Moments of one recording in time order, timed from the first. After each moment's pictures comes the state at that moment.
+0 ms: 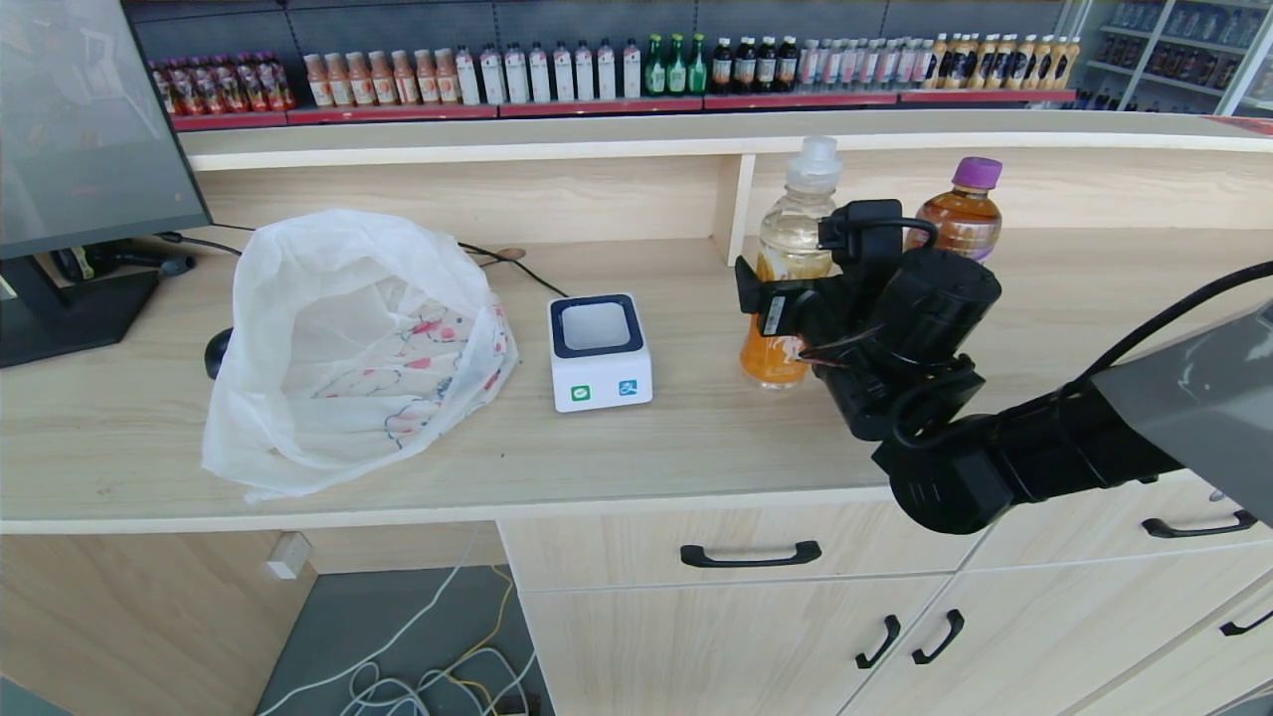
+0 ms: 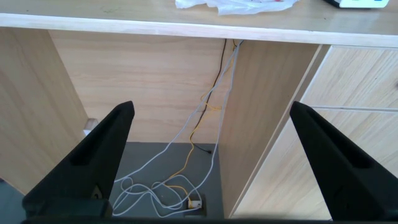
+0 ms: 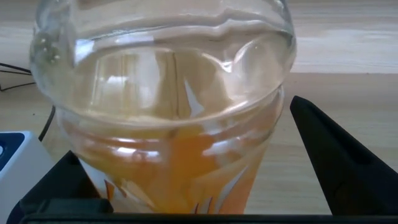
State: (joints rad) left arm 0.00 0.00 0.00 0.00 0.00 0.00; right arm 0.50 2.10 -1.19 -1.22 -0.38 -0.13
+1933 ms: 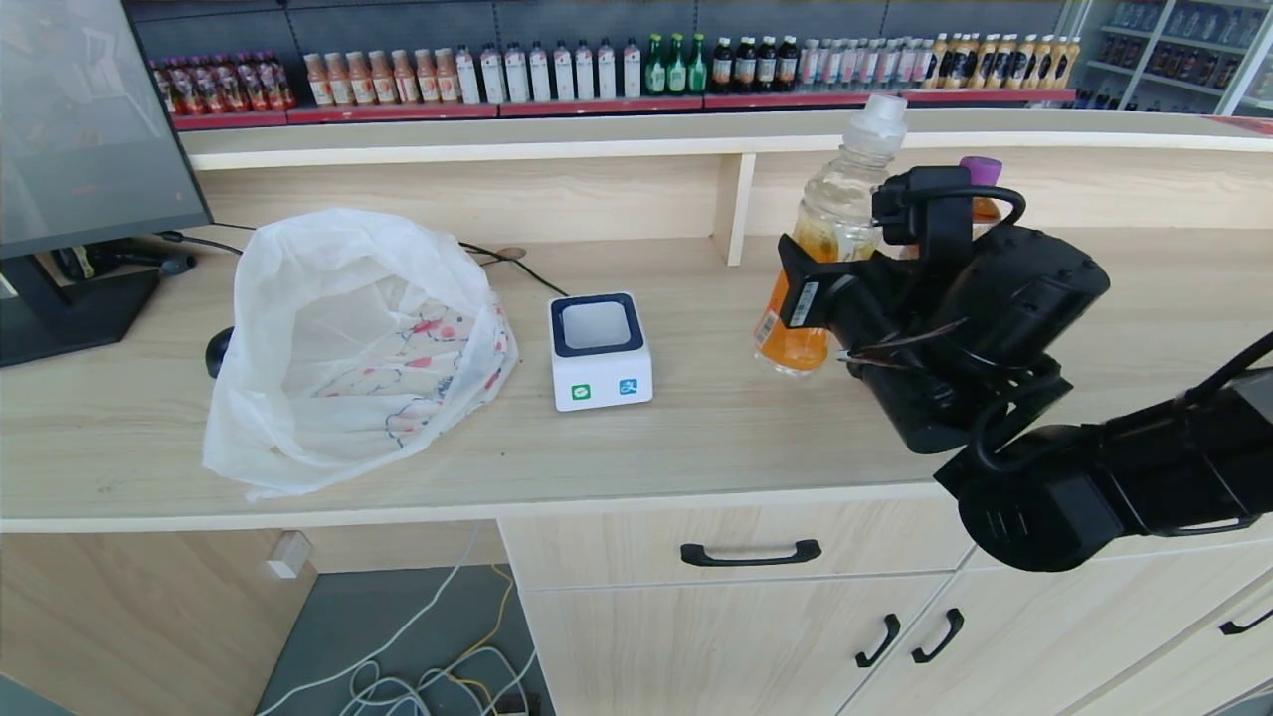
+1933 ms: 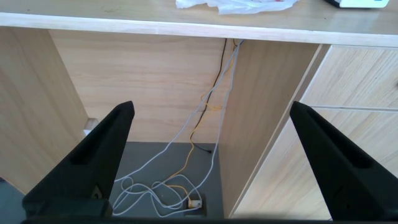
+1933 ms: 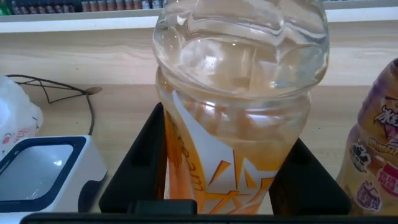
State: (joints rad) left arm 0.00 0.00 0.00 0.00 0.00 0.00; right arm 0.55 1.93 -1.02 -1.26 -0.37 -0.12
